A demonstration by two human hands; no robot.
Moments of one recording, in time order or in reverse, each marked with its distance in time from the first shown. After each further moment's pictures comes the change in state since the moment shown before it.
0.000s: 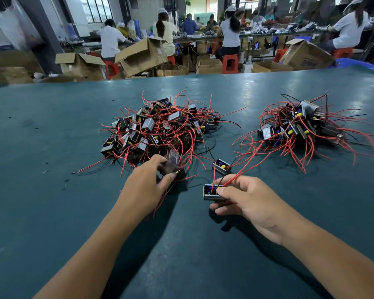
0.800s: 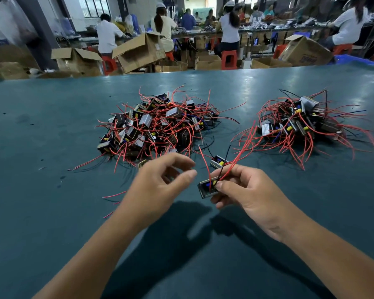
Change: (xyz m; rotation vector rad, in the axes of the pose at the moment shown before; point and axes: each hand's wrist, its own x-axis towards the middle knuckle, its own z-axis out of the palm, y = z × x) left_hand -0.026 0.052 -0.014 -0.518 -0.073 0.114; right_hand -0.005 -0.006 0.000 -0.077 -0.044 -0.202
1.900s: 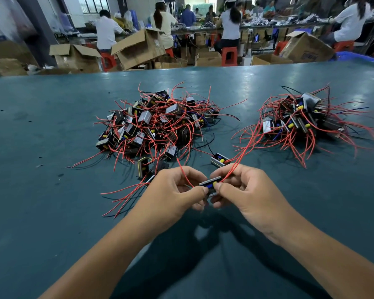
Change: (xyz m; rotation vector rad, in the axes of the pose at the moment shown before) left_hand -0.009 0.002 0.024 -0.296 -0.154 -0.231; right_hand -0.002 0.005 0.005 -0.107 0.059 -0.017
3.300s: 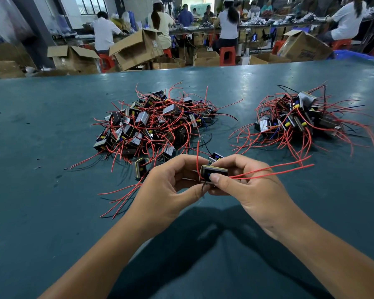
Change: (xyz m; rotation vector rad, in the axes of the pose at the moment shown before) left_hand 0.002 0.001 -0.003 -0.085 -0.057 0.311; right_hand 0.000 -0.005 -0.005 0.100 0.023 -0.141
